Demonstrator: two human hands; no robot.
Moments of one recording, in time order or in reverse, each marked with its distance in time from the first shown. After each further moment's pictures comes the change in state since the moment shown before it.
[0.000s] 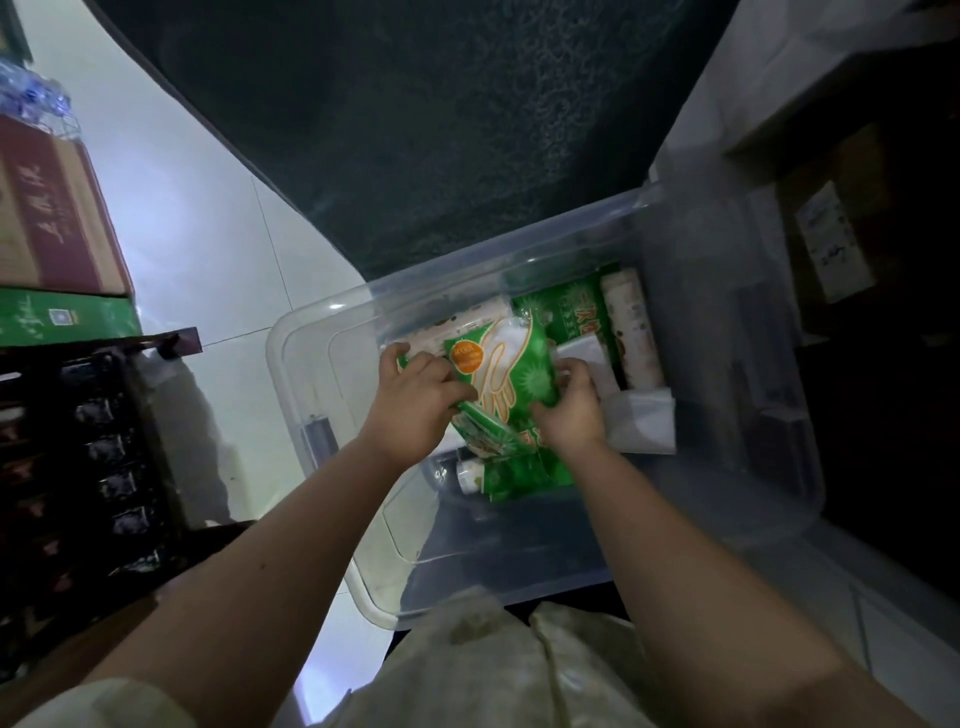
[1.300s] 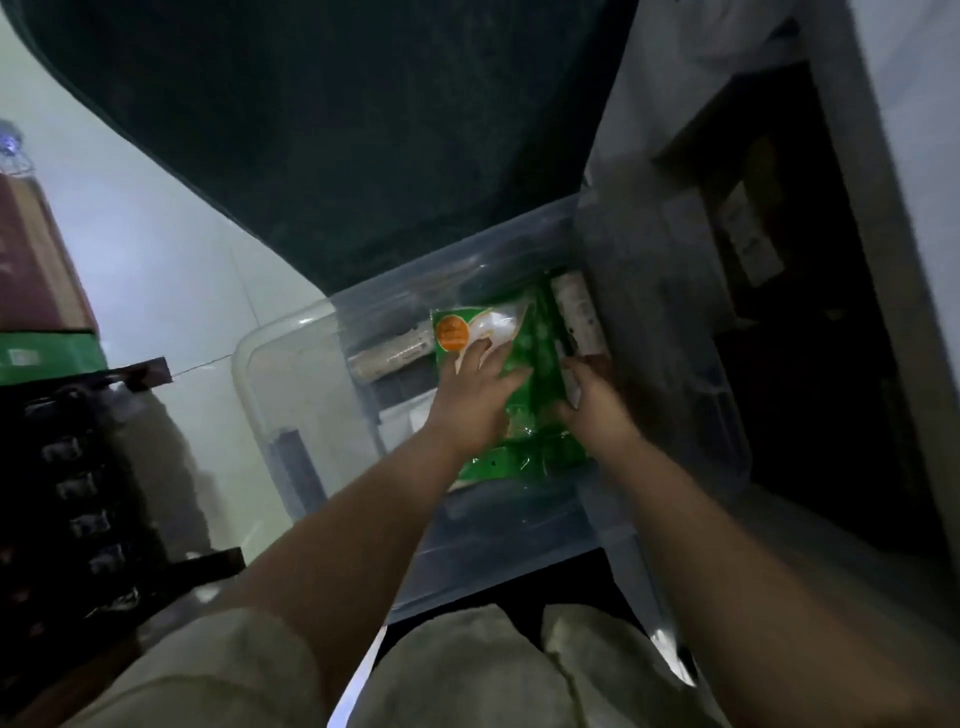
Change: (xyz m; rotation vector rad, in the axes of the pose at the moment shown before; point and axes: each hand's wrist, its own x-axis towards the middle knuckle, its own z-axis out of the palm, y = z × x) left_hand 0.044 0.083 0.019 0.028 -0.125 0.105; right_hand -0.021 0.012 -0.085 -0.415 -0.017 -0.253
